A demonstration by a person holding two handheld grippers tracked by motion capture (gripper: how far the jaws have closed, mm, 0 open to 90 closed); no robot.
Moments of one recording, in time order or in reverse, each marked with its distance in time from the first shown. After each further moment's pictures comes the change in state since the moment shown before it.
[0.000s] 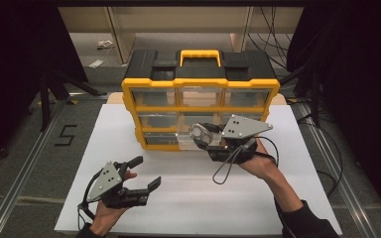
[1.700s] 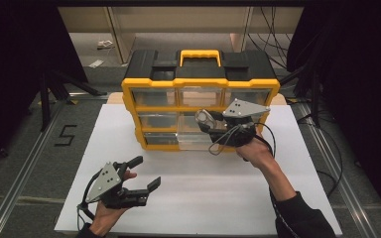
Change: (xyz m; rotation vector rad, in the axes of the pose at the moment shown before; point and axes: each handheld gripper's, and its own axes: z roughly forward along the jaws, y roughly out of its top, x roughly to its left) left arm -0.001 0.001 -0.001 -0.010 -0.006 0.002; right arm -0.036 -0.004 0.020 0.042 -0.100 0.151
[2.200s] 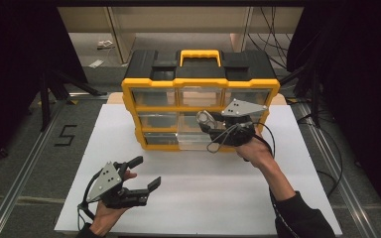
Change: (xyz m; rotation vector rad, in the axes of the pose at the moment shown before) left arm 0.000 -0.001 0.001 0.006 0.003 -0.002; right arm -0.003 -0.003 0.005 0.045 -0.023 0.014
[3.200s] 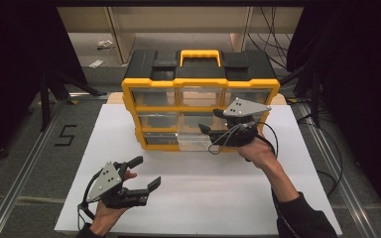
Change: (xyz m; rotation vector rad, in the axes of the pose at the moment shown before) left arm 0.000 0.000 0.000 0.001 -0.001 0.000; right arm 0.005 0.008 -0.011 -0.022 -0.003 -0.014
